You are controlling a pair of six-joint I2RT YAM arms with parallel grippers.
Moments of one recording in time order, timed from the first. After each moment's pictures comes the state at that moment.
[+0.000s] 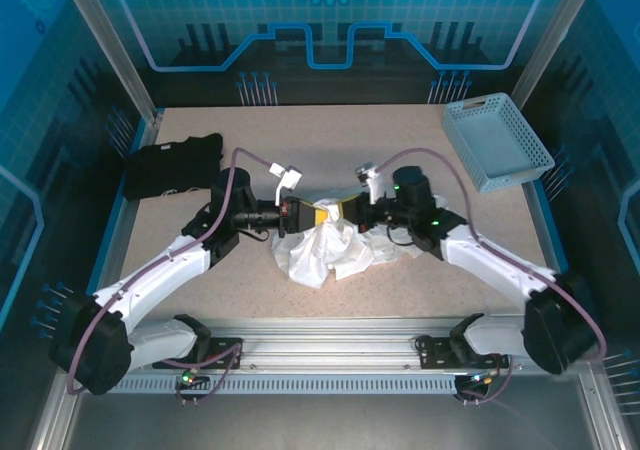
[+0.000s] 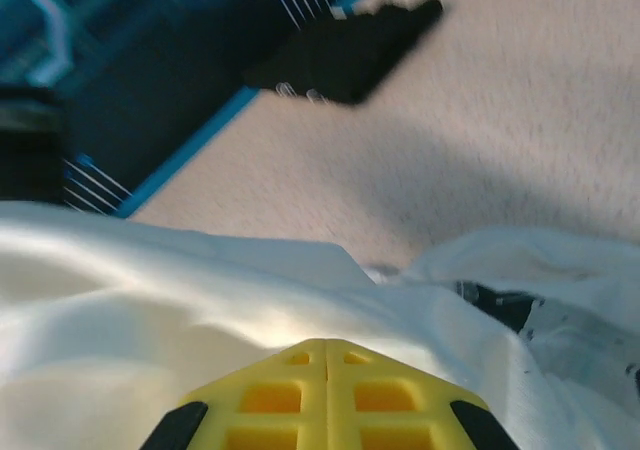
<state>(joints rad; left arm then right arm) -0.45 1.16 0.74 0.18 0.89 -0.59 0.51 1.20 0.80 0.00 -0.55 0.27</state>
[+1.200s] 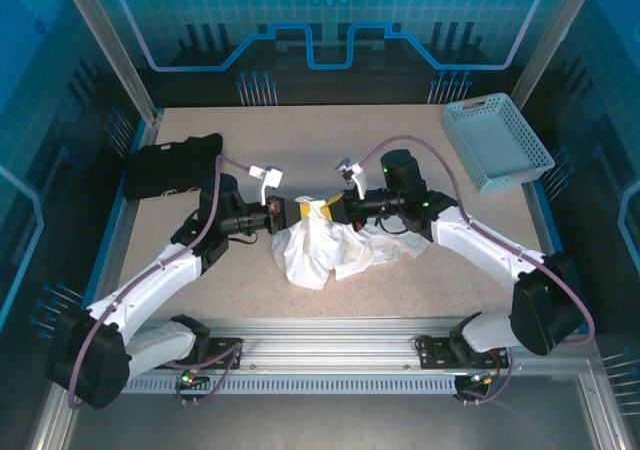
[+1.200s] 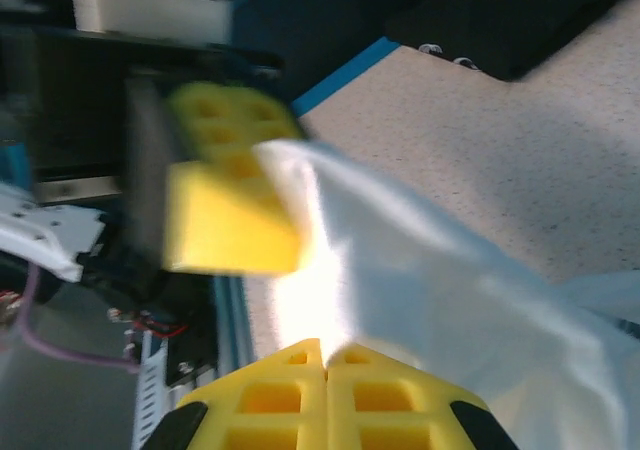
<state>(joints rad) -0.39 1.09 0.69 0.07 0.67 -0.59 0.55 1.36 0.98 -0.13 -0.83 0.16</state>
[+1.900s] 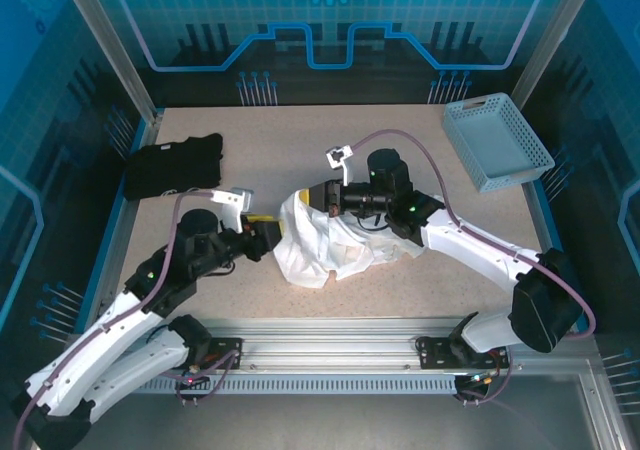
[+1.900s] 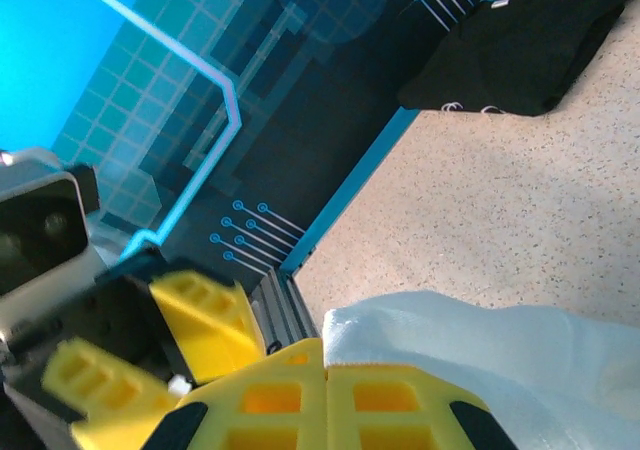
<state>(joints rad) -0.62 0.69 0.72 -0.39 0.14 -0.53 0.68 1.40 1.03 0.11 -0.62 0.70</state>
